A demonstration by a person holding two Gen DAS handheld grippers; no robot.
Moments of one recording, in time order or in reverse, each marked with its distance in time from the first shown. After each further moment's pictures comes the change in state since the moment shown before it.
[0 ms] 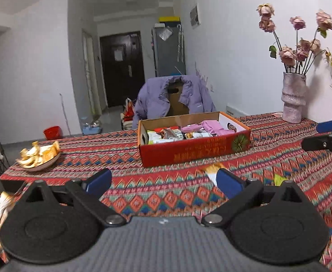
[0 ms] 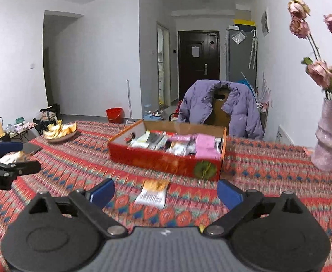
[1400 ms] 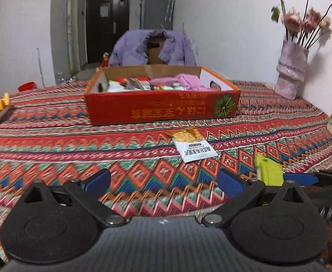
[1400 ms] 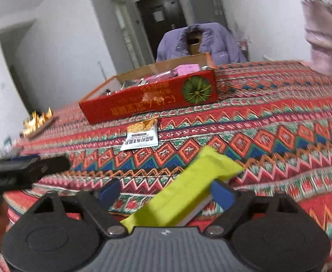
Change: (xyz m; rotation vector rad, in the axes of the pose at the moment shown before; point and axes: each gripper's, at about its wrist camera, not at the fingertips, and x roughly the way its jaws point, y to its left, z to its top) left arm 0.143 -0.048 -0.021 -0.083 0.245 -0.144; right arm 0.118 -0.009 -0.071 0.186 0.204 -0.053
